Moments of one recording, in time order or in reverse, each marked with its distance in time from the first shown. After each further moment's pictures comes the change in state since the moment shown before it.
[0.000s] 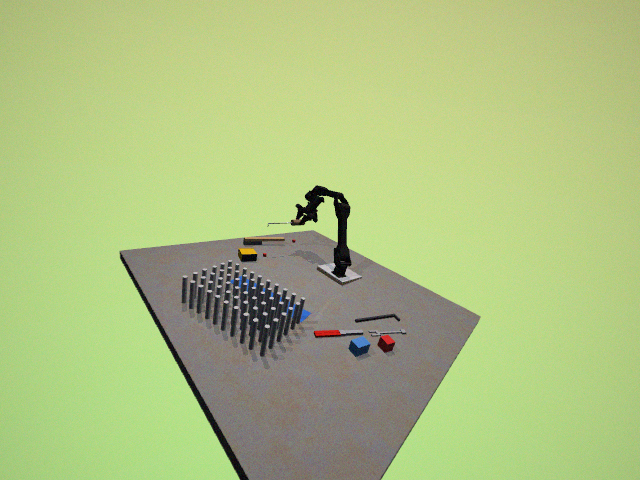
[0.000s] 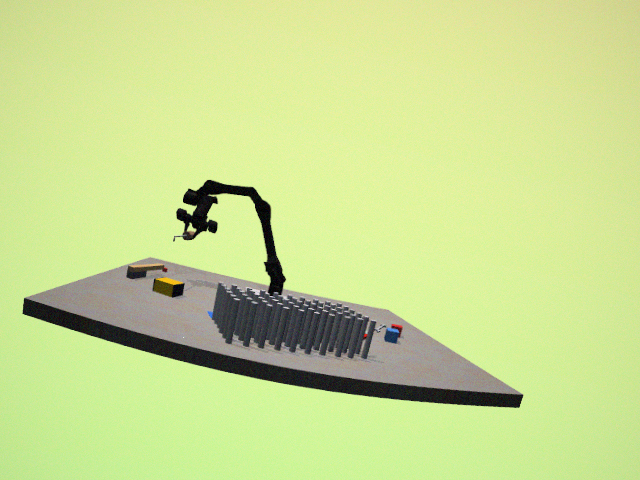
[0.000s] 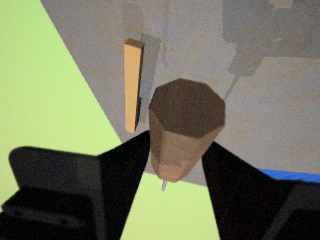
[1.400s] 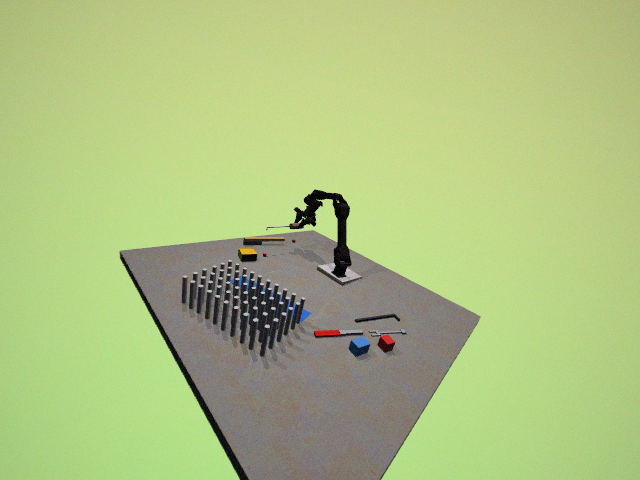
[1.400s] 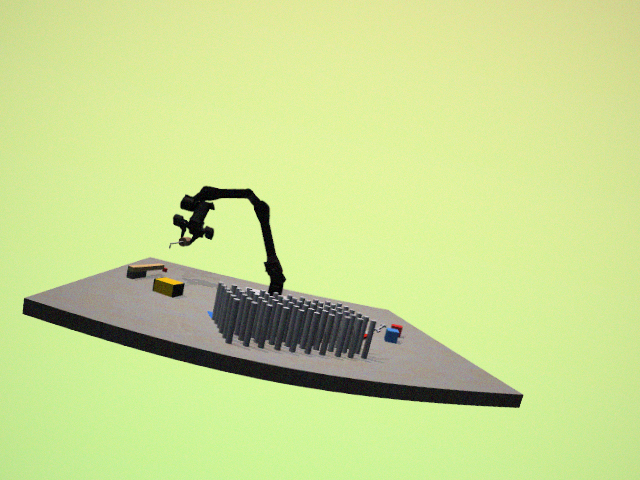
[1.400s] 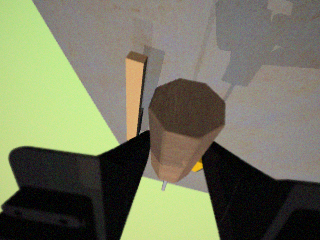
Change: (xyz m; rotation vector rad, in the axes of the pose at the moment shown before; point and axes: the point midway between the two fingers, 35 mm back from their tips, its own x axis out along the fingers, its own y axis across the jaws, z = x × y) arm 0.023 0.007 0.018 -0.007 -0.001 0.014
